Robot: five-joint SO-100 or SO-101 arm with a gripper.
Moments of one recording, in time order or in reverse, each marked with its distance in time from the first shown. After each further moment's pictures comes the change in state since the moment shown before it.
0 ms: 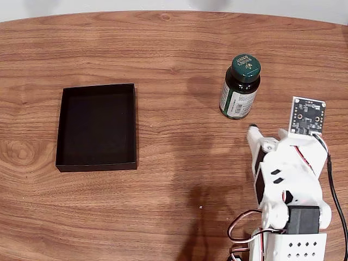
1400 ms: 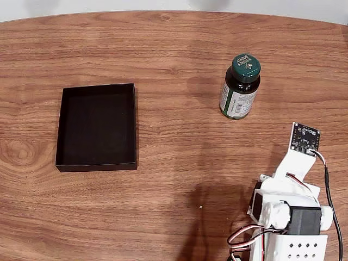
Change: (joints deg) arm 4.0 0.8 -0.1 33.6 -8.2
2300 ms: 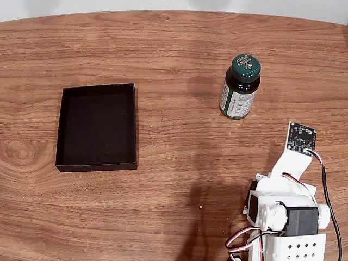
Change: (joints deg) arm -5.5 0.1 0.0 0.5 -5.9
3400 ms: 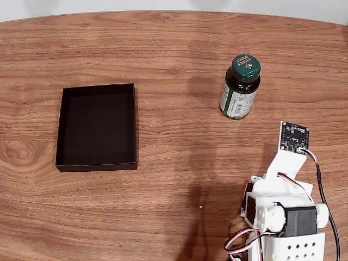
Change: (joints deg) arm -2.1 0.0 0.0 1.0 2.5
